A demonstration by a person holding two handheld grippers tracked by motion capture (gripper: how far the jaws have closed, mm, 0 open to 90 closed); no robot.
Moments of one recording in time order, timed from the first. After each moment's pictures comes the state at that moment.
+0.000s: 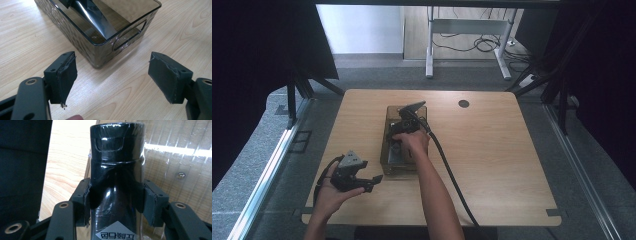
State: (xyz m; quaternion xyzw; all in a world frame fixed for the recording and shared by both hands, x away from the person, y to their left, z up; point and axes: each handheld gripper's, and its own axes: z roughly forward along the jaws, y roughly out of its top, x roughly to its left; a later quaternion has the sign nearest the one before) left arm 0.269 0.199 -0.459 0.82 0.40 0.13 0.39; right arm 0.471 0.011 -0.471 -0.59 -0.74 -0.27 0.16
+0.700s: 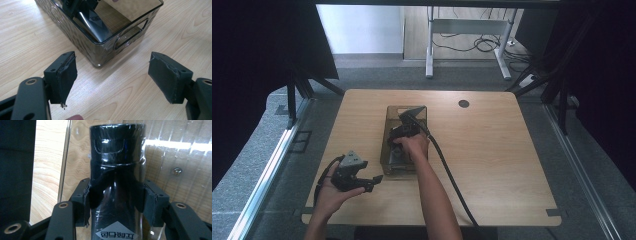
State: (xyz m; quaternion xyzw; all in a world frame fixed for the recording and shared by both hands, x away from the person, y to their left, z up) left arm 0.271 0.199 -0.461 0.82 0.40 0.13 0.38; right arm 0.472 0.011 -0.493 -0.61 -0.74 -0.25 0.16
